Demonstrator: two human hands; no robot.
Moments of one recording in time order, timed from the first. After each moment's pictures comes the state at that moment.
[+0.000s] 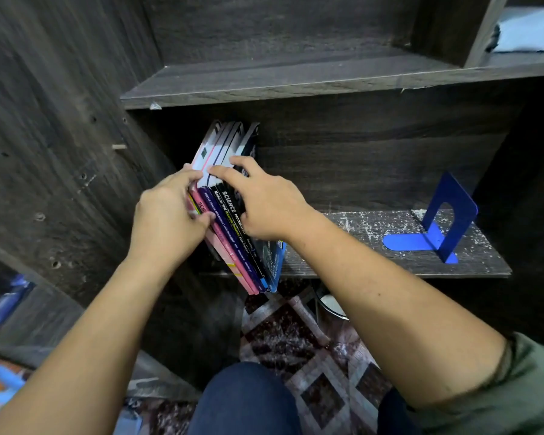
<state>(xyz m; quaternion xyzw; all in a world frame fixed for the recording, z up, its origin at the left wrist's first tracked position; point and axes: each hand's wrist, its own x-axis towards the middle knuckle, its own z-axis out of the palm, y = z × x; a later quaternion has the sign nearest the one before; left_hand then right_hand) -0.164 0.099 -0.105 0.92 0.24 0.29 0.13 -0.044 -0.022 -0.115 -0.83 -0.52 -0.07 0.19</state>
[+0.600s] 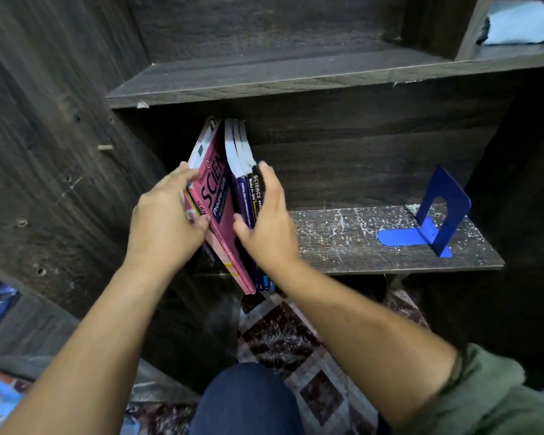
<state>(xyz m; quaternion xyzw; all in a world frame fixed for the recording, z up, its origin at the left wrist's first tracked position) -0.162 0.092 -0.109 0.92 0.21 0.30 0.14 -0.064 -0.014 -0.184 -0.79 -0.30 -0.09 0.52</state>
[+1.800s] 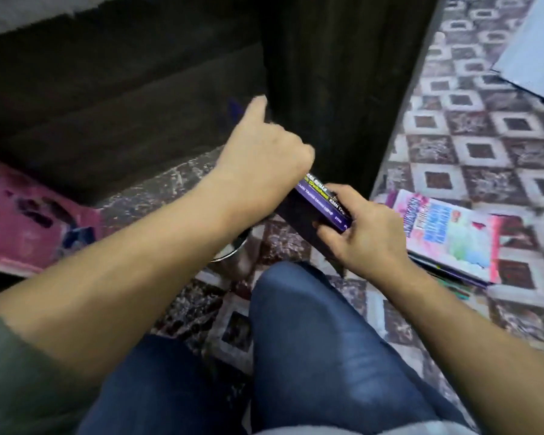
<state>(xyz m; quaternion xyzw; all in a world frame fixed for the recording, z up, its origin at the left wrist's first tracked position) -0.092 -0.251 -0.090 0.88 -0.36 0.13 -0.29 -0.143 -0.397 -0.208 -0.93 -0.04 -0.20 0.31</state>
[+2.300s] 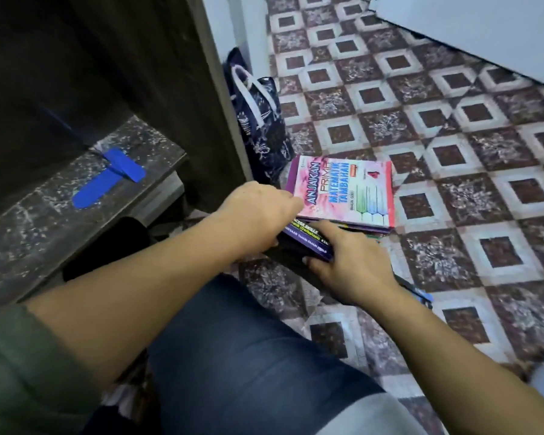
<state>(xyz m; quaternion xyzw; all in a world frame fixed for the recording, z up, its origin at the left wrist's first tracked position) -0.074 -0.420 -0.213 0.83 -0.52 -0.09 -0.18 -0.197 -0.538 -0.274 -0.97 0.13 0.04 0.22</state>
